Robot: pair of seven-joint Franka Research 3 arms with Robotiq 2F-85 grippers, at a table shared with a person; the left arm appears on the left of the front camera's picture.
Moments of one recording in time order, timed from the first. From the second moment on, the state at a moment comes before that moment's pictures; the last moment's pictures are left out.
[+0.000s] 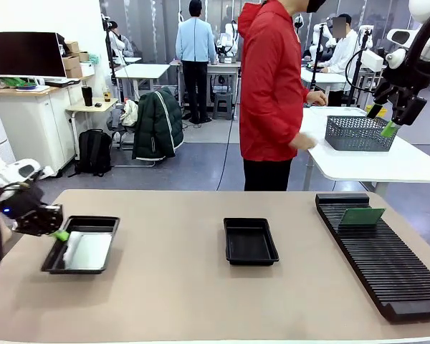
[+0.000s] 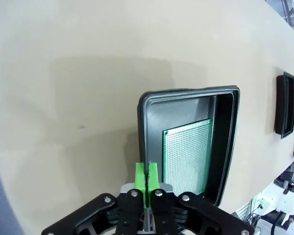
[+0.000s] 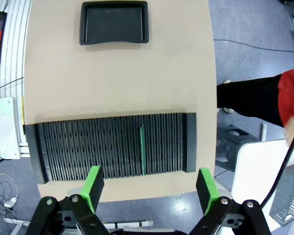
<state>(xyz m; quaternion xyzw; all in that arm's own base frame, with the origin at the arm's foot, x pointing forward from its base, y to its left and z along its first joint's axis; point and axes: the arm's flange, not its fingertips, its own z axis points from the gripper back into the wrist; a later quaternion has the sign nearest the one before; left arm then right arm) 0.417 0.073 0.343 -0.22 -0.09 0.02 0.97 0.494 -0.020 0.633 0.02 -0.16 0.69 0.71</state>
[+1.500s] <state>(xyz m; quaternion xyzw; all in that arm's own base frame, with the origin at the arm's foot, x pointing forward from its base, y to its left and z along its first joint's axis) 0.436 0.135 0.309 -0.24 -0.09 0.00 0.97 0.494 -0.020 0.633 0.02 -0.16 0.69 0.71</state>
